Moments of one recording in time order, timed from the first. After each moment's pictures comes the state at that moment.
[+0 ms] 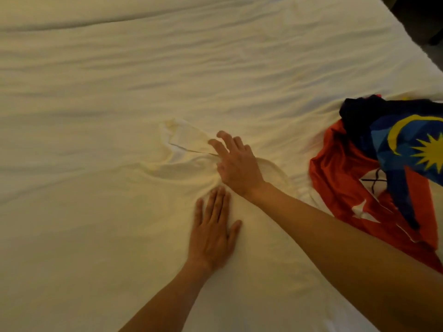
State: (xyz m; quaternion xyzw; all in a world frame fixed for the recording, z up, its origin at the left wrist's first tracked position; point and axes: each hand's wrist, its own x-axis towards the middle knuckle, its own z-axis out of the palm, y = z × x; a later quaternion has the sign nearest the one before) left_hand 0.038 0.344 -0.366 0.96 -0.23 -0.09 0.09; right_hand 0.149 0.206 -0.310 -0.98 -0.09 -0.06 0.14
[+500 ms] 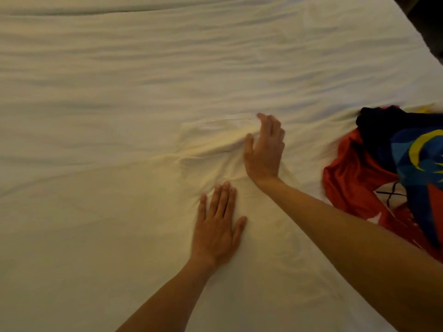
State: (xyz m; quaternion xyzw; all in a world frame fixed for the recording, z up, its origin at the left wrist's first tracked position) left_hand 0.059 0.352 -0.372 0.97 -0.22 -0.09 0.11; right_hand 0.186 0.199 -0.314 -0.92 0.16 -0.19 0.30
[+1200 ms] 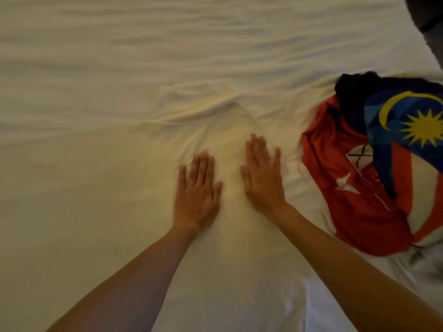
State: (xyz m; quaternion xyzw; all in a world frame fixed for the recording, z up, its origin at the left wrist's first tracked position) left_hand 0.048 0.348 -0.370 0.97 -0.18 -0.10 0.08; right_hand 0.044 0.168 -0.348 -0.99 0.01 0.02 0.15
